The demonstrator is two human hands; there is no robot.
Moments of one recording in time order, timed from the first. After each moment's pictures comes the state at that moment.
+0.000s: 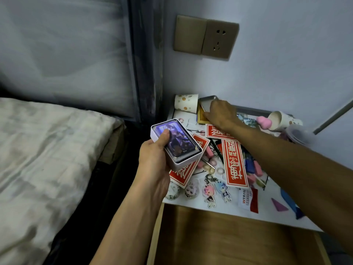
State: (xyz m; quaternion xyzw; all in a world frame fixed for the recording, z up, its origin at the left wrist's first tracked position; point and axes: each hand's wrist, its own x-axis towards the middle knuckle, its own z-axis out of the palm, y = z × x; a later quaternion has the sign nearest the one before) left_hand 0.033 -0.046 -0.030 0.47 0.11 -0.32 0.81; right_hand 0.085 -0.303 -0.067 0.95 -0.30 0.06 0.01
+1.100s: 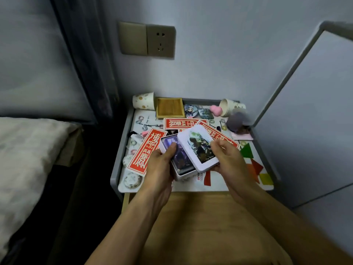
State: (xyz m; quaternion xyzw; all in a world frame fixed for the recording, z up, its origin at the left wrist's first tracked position) left_hand -0.065 -0.096 -0.042 0.53 0.01 -0.40 0.75; right_hand -0.172 -0.206 -0.029 0.65 -0.38 0.22 -0.62
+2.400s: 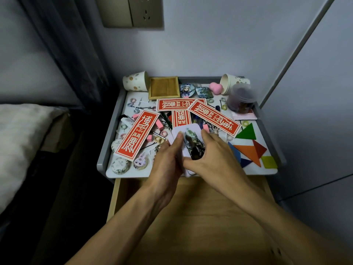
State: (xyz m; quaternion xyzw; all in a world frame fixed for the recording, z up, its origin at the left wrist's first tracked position) left_hand -0.102 -0.114 -0.069 0.51 -0.11 -0.46 0.72; right_hand -0.187 -0.202 -0.043 0.89 -0.33 0.05 -0.31
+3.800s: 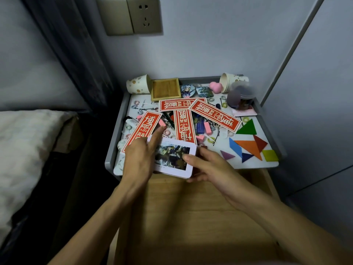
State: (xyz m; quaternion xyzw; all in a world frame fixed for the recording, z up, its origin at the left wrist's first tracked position) left_hand -0.066 -0.077 -0.060 0.84 -0.20 -0.16 0.48; right_hand -0.209 -0.188 -0.062 0.62 -0.26 0.06 -0.74
